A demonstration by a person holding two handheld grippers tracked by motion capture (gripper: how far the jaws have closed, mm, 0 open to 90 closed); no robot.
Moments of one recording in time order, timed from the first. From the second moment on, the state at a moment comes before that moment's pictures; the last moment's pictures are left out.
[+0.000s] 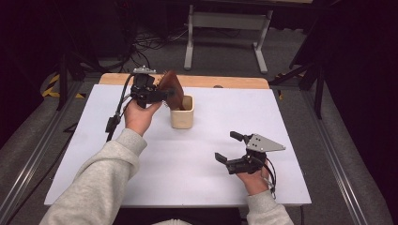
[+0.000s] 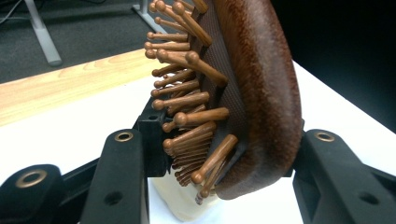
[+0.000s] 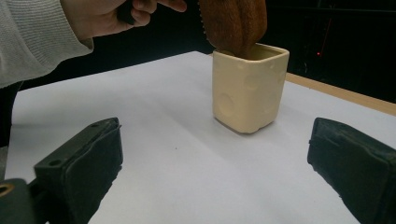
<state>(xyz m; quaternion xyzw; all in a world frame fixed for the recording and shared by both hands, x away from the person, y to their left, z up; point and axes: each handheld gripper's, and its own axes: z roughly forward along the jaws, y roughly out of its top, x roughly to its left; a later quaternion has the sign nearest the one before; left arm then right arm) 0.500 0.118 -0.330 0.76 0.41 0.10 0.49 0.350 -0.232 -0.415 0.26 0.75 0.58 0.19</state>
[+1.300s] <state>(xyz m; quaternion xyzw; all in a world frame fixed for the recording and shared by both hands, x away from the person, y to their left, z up) 0.466 0.141 -0.314 0.78 0.31 0.21 0.51 0.353 -0.236 -0.411 0.26 0.74 0.58 0.20</state>
